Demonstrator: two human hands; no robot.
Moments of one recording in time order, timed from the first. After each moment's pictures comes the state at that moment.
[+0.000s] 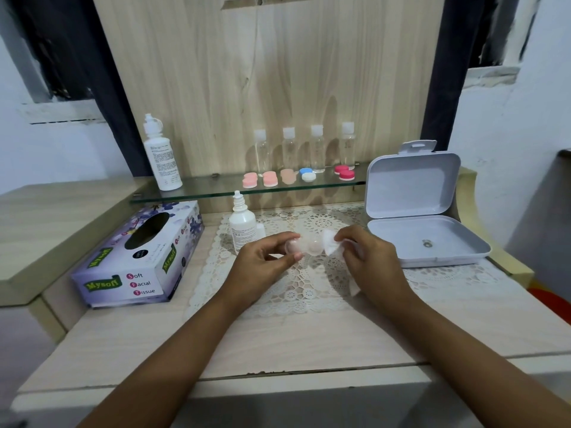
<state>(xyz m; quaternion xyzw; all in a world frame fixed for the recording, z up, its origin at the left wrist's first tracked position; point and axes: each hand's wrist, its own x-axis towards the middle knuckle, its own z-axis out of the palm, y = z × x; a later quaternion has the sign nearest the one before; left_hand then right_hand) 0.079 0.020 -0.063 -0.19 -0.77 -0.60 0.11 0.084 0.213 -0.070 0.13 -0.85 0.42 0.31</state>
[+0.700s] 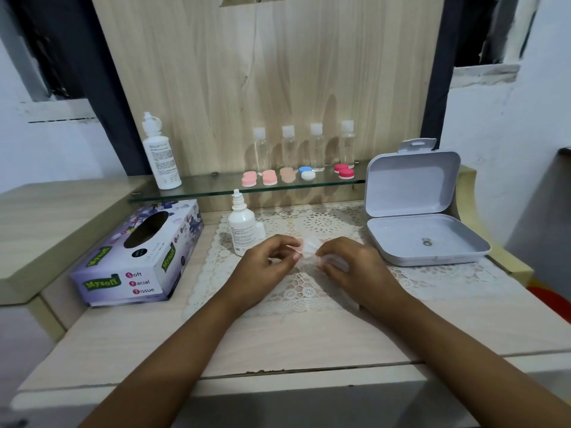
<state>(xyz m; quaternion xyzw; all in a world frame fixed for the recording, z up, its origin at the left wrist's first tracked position) 0.076 0.020 -0.068 -0.21 -0.82 -0.52 0.12 0.085 0.209 -0.072 0.26 -0.87 0.36 0.23</state>
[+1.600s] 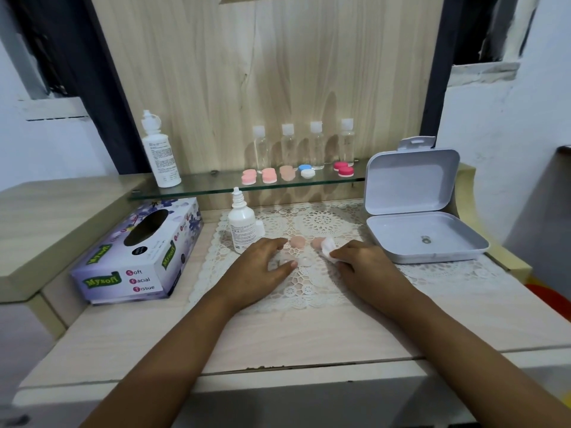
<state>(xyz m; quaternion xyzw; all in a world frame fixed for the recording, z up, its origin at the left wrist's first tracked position) 0.069 0.007 -0.074 -0.20 -0.93 -0.29 0.12 0.086 0.220 -0.073 0.19 -0.93 0.23 0.20</state>
